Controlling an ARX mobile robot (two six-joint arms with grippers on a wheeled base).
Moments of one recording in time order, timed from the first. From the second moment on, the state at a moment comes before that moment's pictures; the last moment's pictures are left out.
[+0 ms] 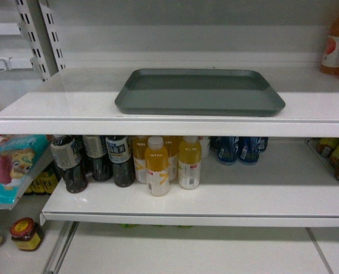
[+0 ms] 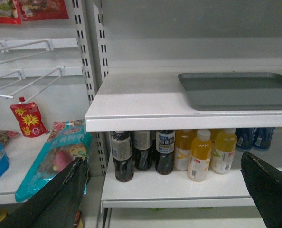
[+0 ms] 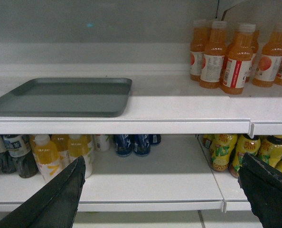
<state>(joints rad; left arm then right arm) 0.00 0.01 0.01 0.00 0.00 0.00 0.00 0.00 0.01 0.00 0.00 0.00</state>
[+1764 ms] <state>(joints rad) 0.00 0.01 0.01 0.00 0.00 0.00 0.00 0.00 0.01 0.00 0.00 0.00</state>
